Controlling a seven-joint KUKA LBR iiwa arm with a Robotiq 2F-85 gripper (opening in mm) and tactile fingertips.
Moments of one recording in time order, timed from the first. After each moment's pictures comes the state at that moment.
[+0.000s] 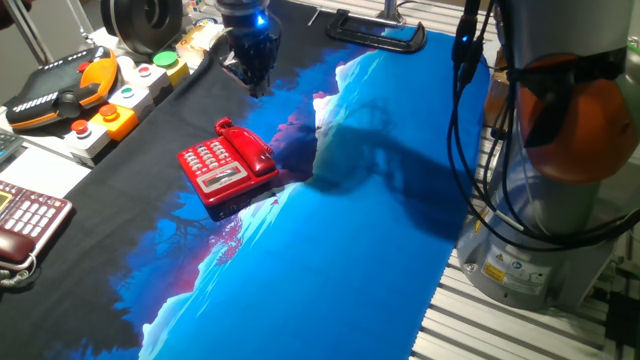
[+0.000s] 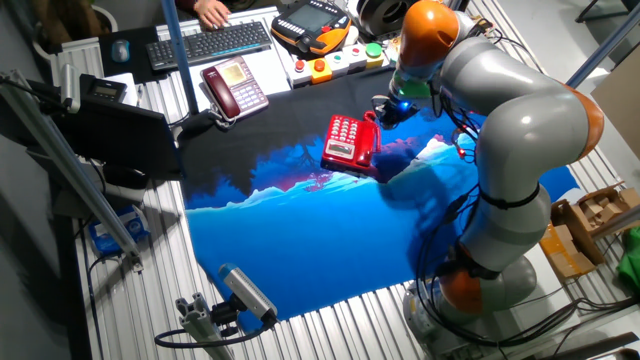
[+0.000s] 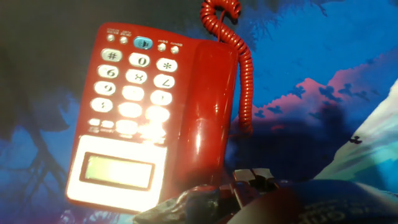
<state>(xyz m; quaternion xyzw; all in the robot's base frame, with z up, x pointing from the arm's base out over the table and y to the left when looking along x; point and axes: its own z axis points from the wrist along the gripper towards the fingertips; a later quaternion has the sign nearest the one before) 0.535 -0.013 0.213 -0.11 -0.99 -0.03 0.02</state>
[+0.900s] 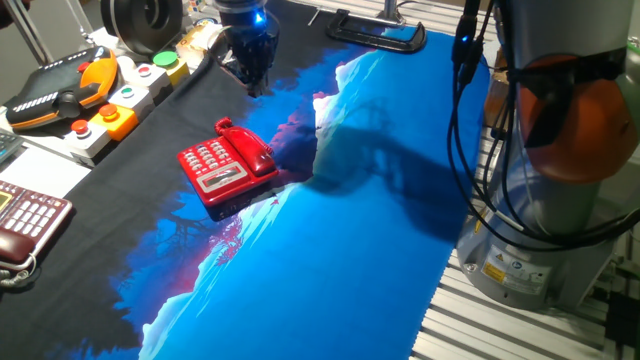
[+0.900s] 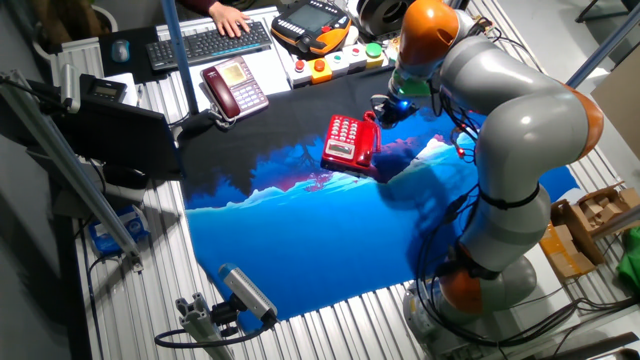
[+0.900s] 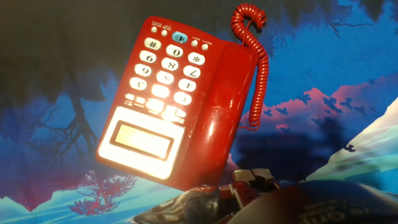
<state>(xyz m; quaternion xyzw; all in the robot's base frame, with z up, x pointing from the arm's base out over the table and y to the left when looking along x) 0.536 -0.010 0.215 -0.10 -0.99 -0.03 0.02</state>
